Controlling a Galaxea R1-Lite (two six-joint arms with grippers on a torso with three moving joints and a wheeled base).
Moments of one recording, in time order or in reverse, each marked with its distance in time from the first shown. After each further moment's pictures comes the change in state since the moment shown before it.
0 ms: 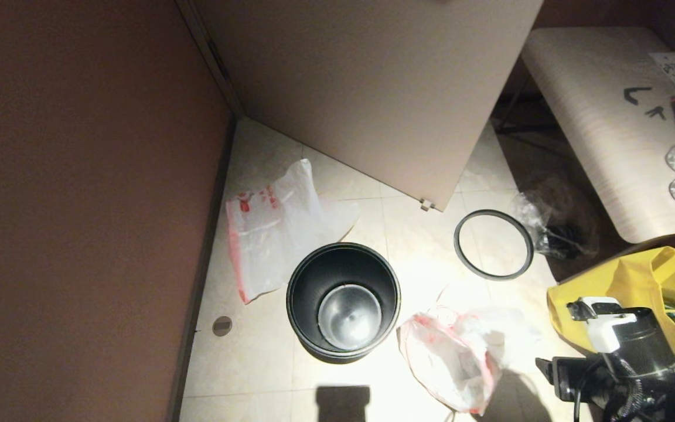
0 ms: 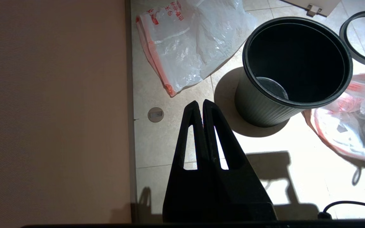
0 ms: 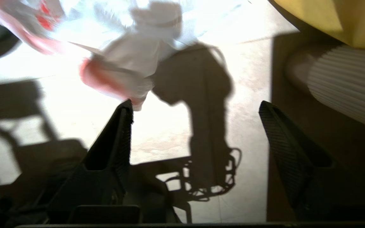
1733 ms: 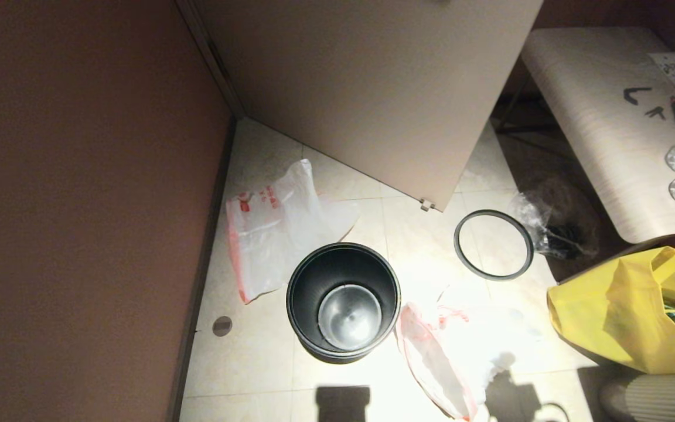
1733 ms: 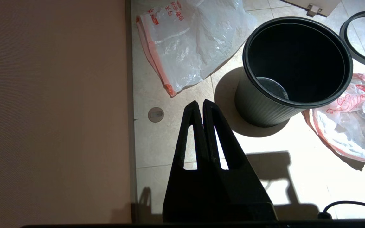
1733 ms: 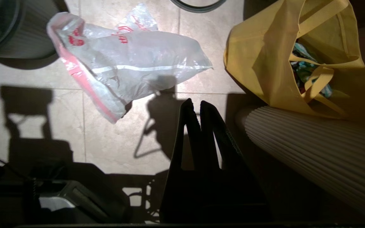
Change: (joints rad) left arm 0.000 0.000 0.000 0.000 0.000 0.000; right arm 0.013 -0.808 -0.235 0.733 -0.003 -0.297
